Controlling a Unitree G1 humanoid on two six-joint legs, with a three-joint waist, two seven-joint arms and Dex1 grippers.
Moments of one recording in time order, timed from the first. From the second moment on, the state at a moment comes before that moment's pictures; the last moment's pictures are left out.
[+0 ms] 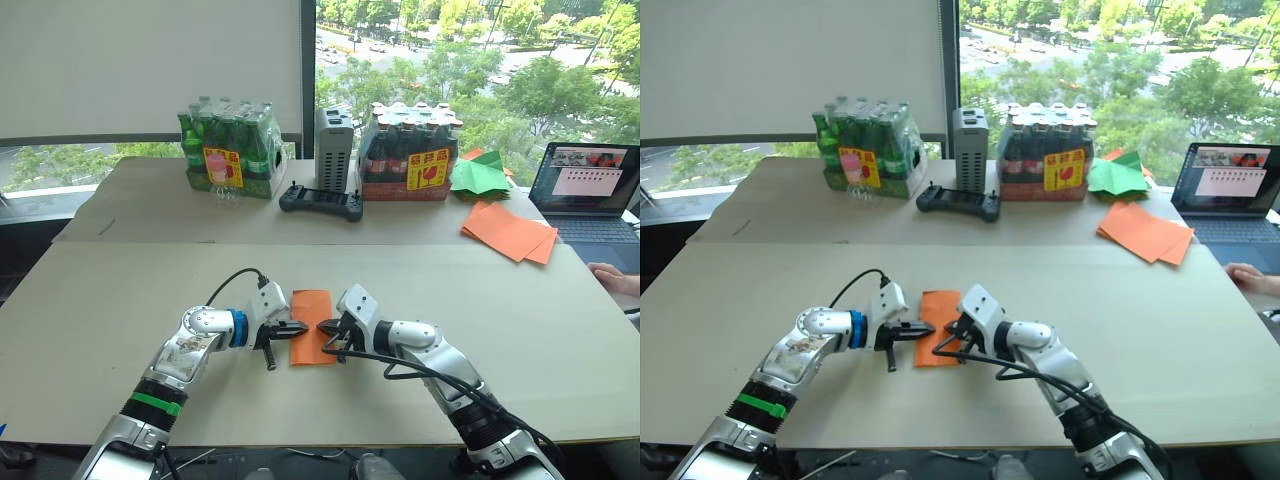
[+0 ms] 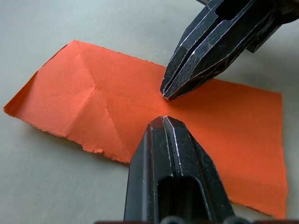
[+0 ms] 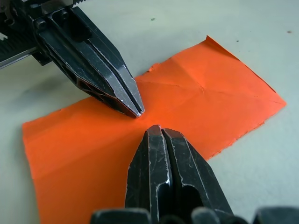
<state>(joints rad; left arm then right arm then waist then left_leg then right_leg) -0.46 0.51 -0.24 0.18 -0.15 0.29 -1.03 -0.43 -0.30 0.34 0.01 0.08 0.46 0.71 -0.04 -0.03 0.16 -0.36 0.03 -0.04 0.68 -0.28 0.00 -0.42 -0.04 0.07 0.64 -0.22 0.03</state>
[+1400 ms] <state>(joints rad) -0.45 0.52 -0.28 0.16 -0.12 0.23 -1.04 -0.79 -0.20 0.26 0.71 0.02 0.09 0.78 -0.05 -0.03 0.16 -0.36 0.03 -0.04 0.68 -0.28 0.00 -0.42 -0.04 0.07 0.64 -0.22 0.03</state>
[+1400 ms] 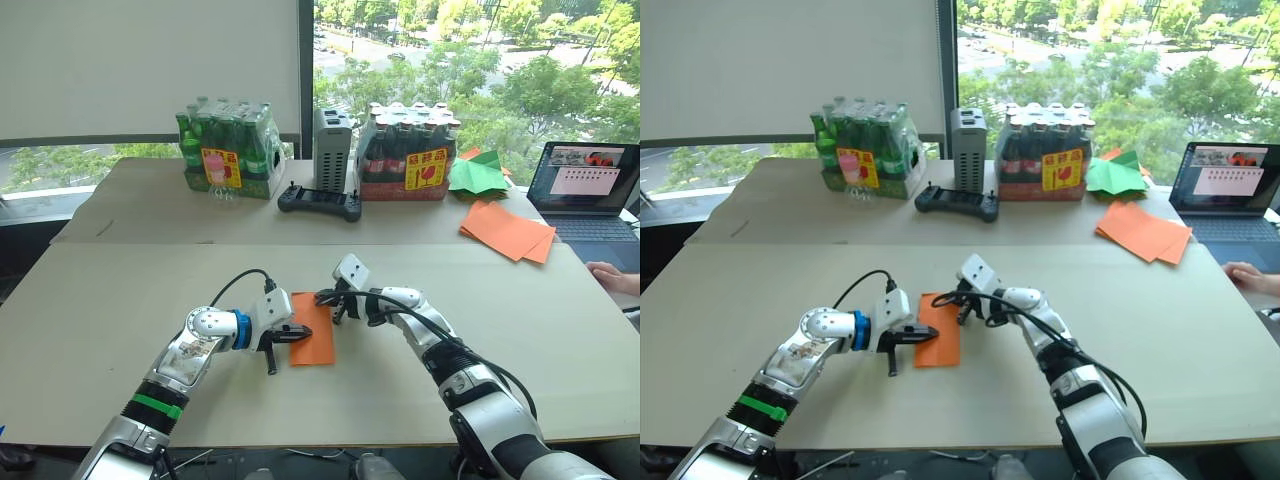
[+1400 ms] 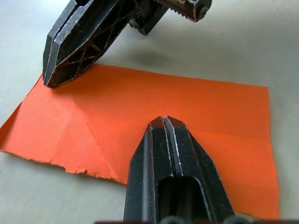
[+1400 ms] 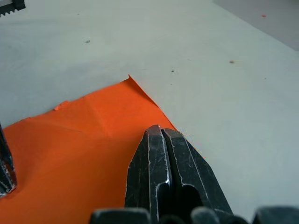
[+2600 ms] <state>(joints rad) -0.44 0.52 -0.28 0.14 -0.12 0.24 -1.04 -0.39 -0.36 0.31 0.03 0.06 0.35 0.96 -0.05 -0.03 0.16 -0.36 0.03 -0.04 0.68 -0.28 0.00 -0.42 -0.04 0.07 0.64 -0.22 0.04</state>
